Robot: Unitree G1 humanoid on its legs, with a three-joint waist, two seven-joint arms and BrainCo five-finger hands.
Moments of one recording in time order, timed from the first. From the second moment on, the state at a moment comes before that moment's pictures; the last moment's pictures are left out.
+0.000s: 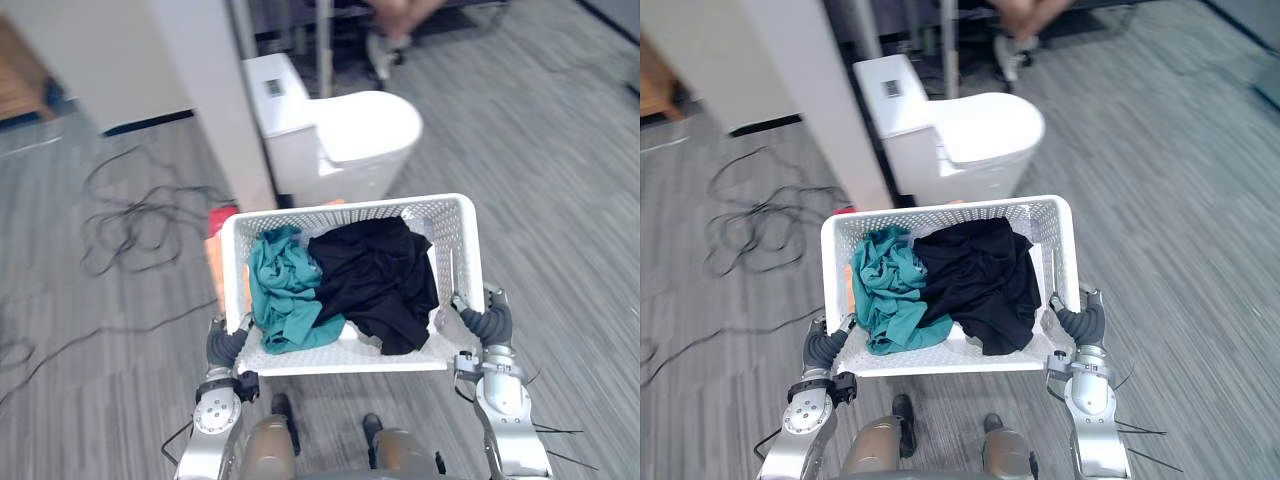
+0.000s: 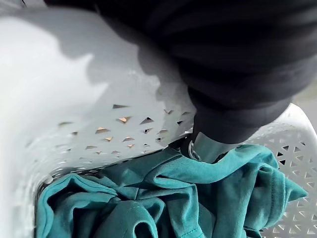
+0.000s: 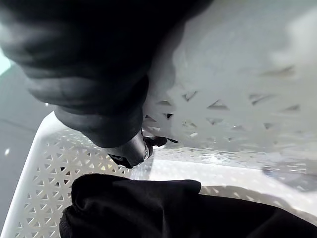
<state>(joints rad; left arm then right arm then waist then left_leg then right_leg) 0.24 0.11 -0.08 0.00 -0.03 -0.04 0.31 0.22 -0.08 -0.05 -0.21 -0.16 0.00 -0.26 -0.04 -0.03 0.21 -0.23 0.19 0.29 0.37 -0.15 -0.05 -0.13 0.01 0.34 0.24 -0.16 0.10</state>
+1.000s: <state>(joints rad) 0.28 0.01 -0.03 0.02 -0.02 0.00 0.31 0.07 -0.18 0.00 0.07 -0.05 -0.02 -0.24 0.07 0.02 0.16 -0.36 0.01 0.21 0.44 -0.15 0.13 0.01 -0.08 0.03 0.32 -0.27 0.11</state>
